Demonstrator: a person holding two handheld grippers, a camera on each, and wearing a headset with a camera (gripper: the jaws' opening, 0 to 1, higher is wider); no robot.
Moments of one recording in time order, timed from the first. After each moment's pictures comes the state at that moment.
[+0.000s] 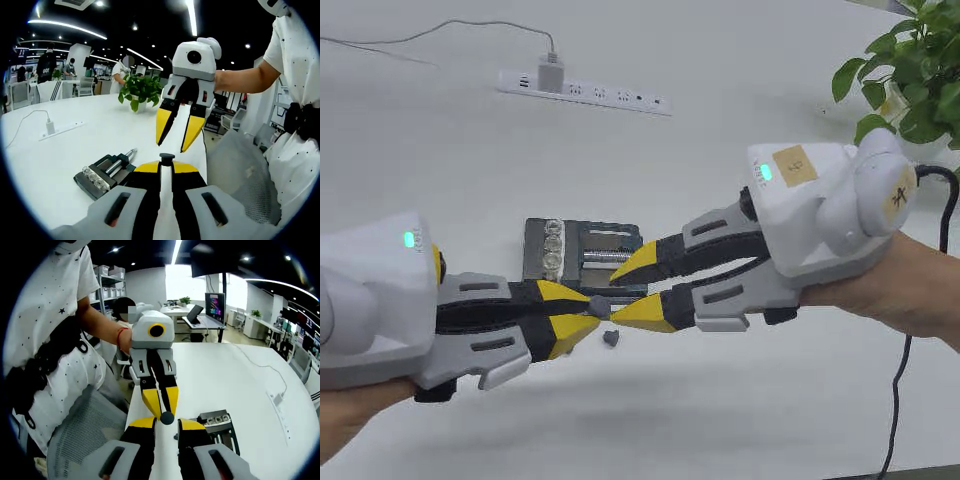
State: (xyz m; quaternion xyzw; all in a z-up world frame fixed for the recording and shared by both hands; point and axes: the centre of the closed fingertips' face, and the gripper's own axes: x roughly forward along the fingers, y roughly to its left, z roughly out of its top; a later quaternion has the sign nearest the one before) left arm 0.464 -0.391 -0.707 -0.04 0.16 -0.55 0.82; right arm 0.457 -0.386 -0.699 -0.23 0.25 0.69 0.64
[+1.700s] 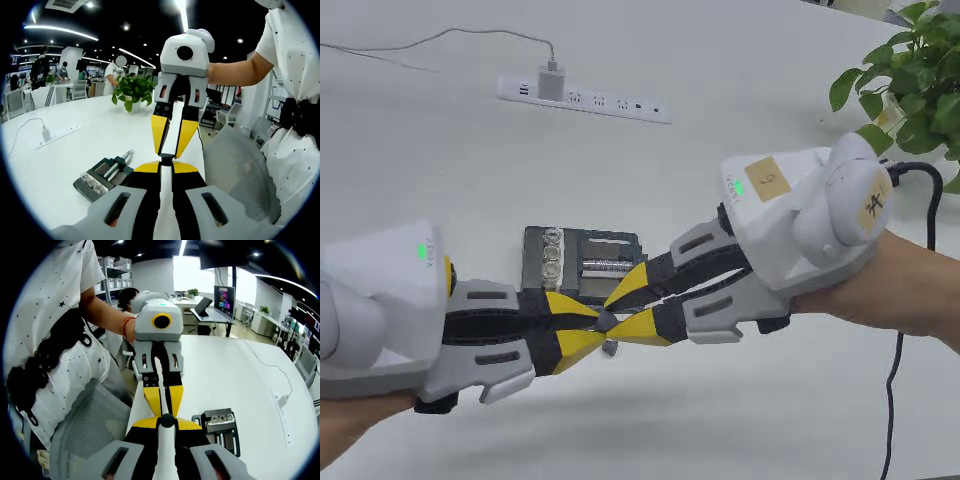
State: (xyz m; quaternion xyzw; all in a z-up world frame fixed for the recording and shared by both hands) left arm 0.457 -0.395 -0.703 -0.01 0.16 -0.58 0.80; right arm 0.449 -0.385 -0.701 -0.26 0.27 0.70 0.60
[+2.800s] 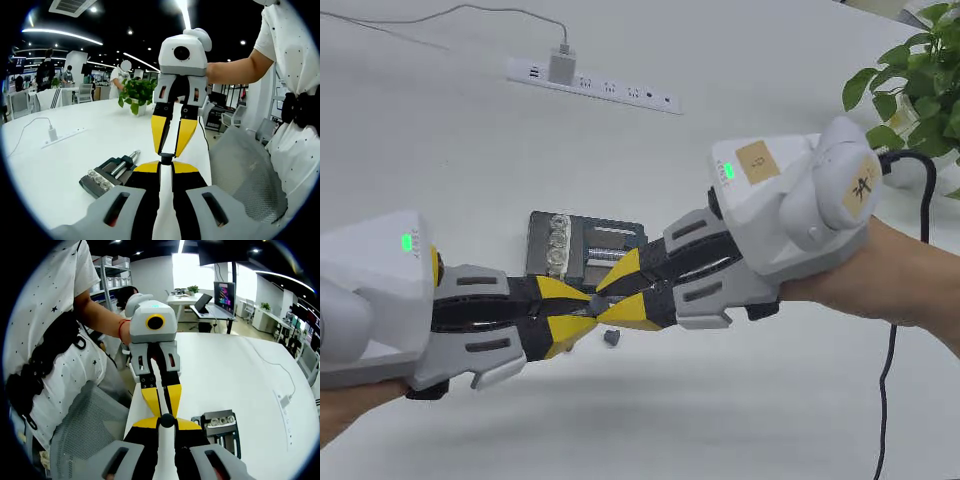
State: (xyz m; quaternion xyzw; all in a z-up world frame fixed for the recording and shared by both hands) left arm 0.463 -0.381 -0.711 -0.01 0.14 -0.56 0.82; right arm 0.456 -0.373 -0.708 -0.26 0.29 0.70 0.60
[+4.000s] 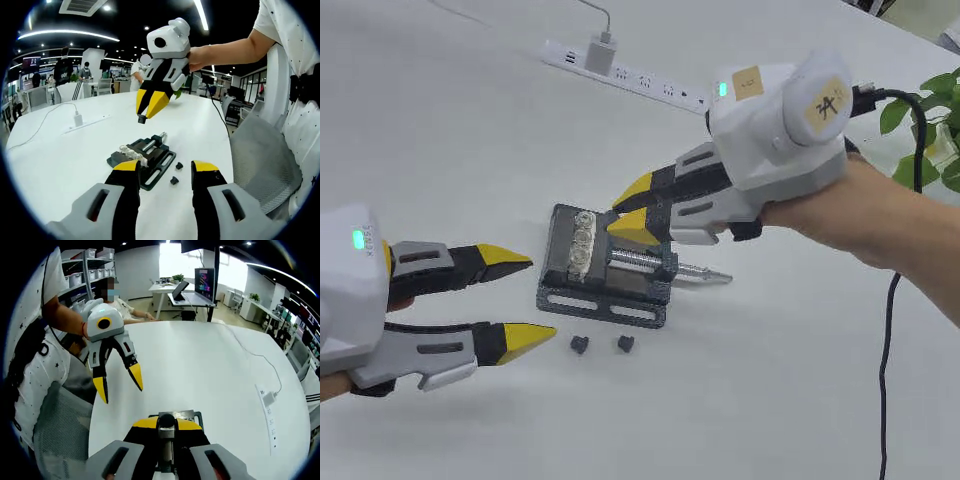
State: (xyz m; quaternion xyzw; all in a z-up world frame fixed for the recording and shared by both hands) left arm 0.483 -0.320 -0.750 0.01 0.16 -0.48 0.86; right arm 0.558 -0.348 -0.736 -0.31 0.32 0.64 0.63
